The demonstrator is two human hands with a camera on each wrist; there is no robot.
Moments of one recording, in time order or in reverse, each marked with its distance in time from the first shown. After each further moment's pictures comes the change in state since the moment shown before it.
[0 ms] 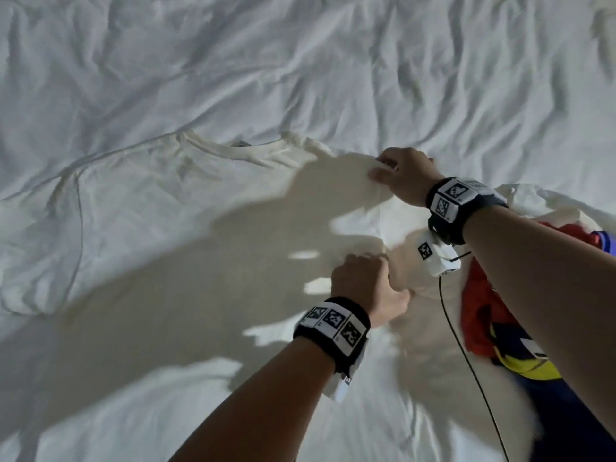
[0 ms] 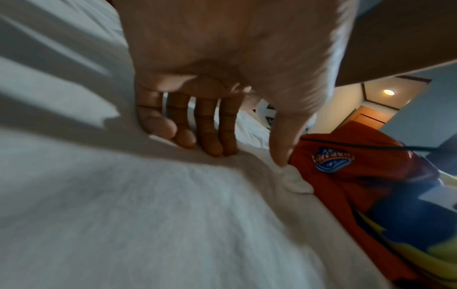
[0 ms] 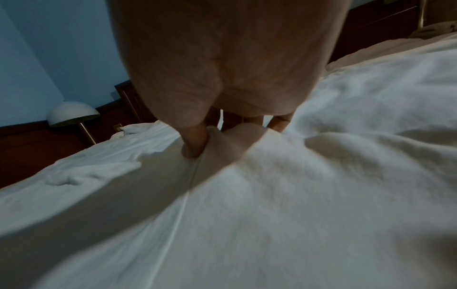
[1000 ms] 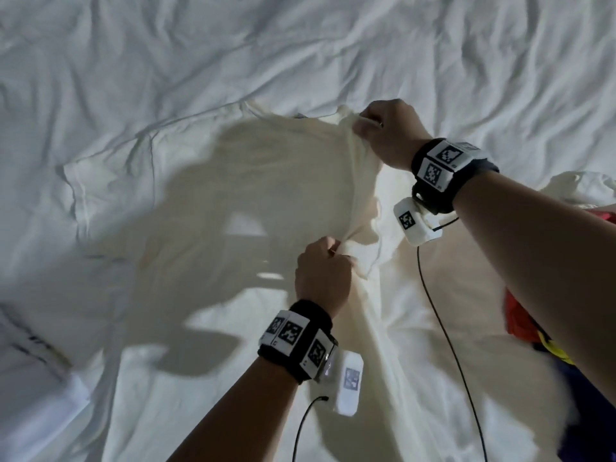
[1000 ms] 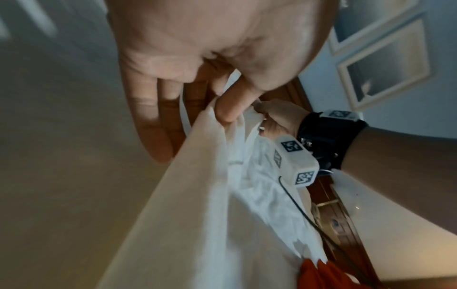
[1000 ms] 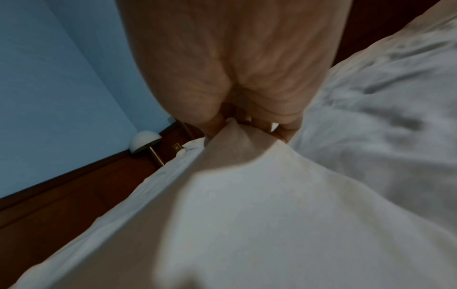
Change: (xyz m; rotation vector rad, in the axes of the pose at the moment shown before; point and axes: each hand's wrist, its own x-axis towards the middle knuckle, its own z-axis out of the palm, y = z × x) left_hand -0.073 -0.089 -0.040 -0.801 0.284 -0.551; right_hand -0.004 -0.124 0.024 0.188 0.027 -0.194
